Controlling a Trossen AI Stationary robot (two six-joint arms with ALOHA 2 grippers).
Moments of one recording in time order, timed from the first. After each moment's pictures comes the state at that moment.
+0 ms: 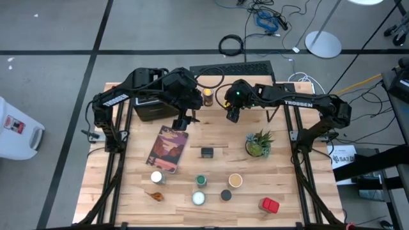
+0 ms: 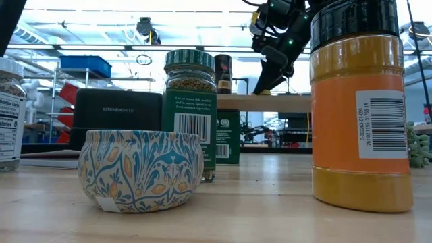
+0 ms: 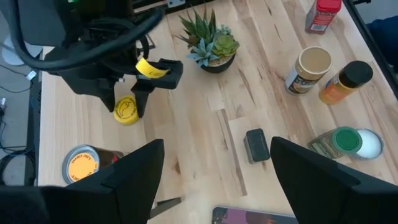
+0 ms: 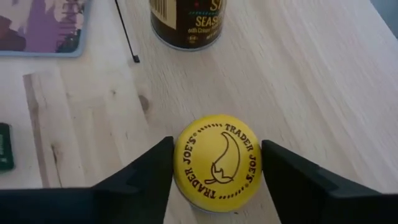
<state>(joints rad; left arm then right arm) 0.12 1.81 2.35 -1.40 0.12 0.35 -0.39 1.50 1.15 -0.52 0.08 -0.07</state>
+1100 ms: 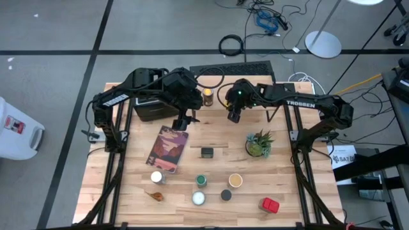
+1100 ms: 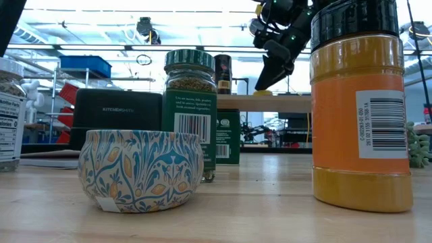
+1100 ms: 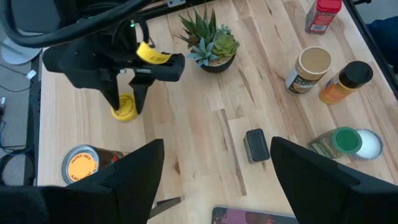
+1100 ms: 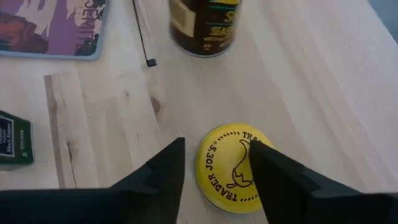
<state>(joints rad) 0.12 1.81 2.35 -1.40 0.12 0.34 -0.40 1.47 1.15 -0.52 0.05 -0.09</state>
